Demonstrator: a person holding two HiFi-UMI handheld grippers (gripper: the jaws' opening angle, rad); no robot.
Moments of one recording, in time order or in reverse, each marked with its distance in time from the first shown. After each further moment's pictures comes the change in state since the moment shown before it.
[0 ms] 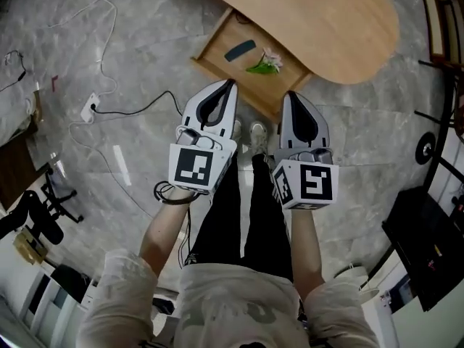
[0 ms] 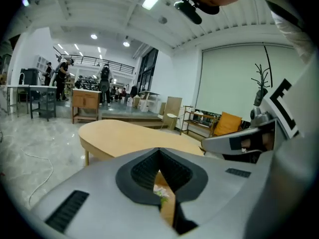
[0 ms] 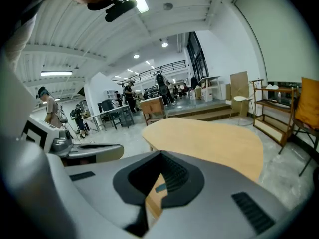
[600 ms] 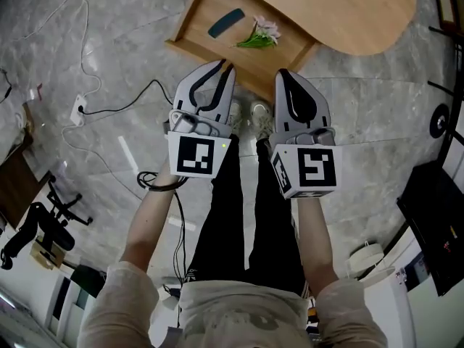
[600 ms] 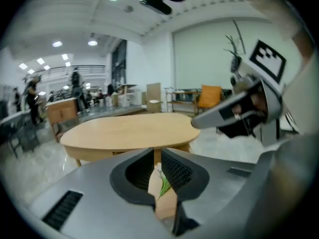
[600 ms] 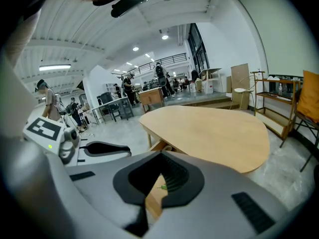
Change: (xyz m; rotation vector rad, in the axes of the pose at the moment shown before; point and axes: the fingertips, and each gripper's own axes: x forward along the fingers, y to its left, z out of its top) left arm 0.036 -0.009 -0.111 0.327 0.133 -0.147; right arm 0.034 -0.019 -0.091 -0.008 0.084 0.000
